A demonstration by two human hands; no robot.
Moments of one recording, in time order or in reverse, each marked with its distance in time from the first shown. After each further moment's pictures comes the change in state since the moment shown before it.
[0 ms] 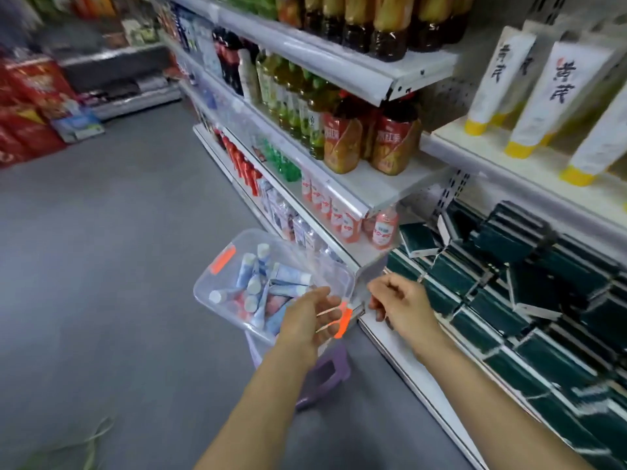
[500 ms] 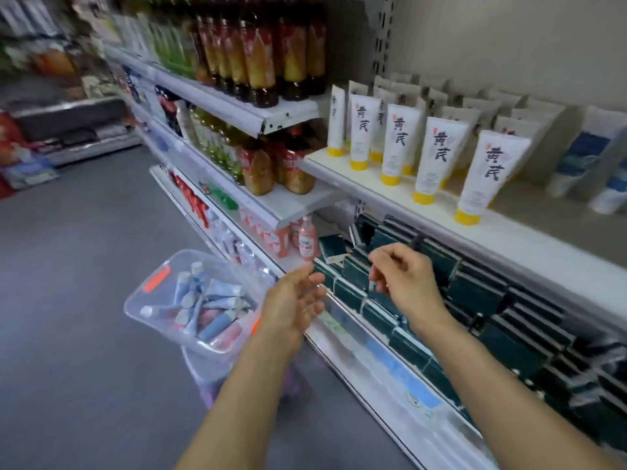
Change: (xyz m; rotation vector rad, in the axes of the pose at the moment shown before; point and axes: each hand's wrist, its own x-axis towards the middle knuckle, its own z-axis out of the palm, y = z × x) left_hand -0.128 -0.080 0.151 -0.028 -0.185 0.200; right_hand -0.105 -0.043 -0.208 0.030 0.174 -0.241
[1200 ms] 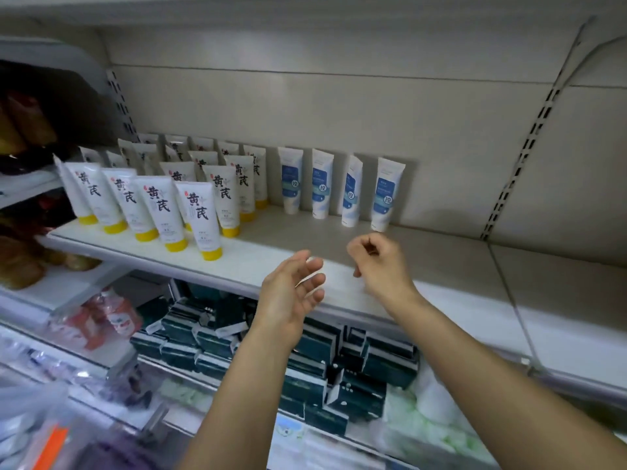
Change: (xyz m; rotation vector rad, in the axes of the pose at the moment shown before) left_hand -0.088 -0.138 0.297 0.130 -0.511 -0.045; right_hand -0.051 -0.015 -0.317 -0.173 0.547 -0.050
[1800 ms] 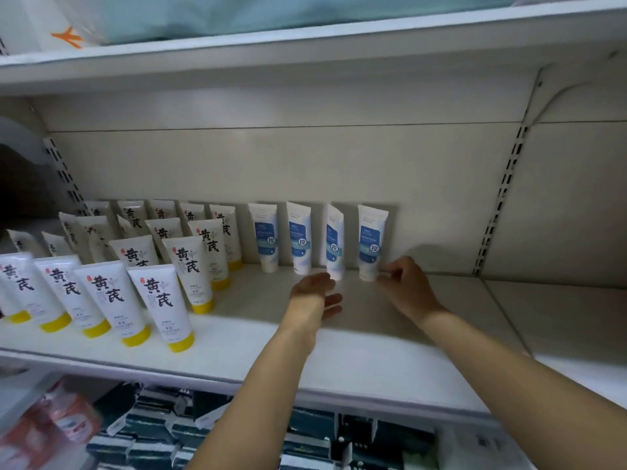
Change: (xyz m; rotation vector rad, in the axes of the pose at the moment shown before) left_hand 0.111 0.013 0.065 0.356 -0.156 -0.015; right_hand 0.119 0.069 -0.046 -0.363 0.245 0.115
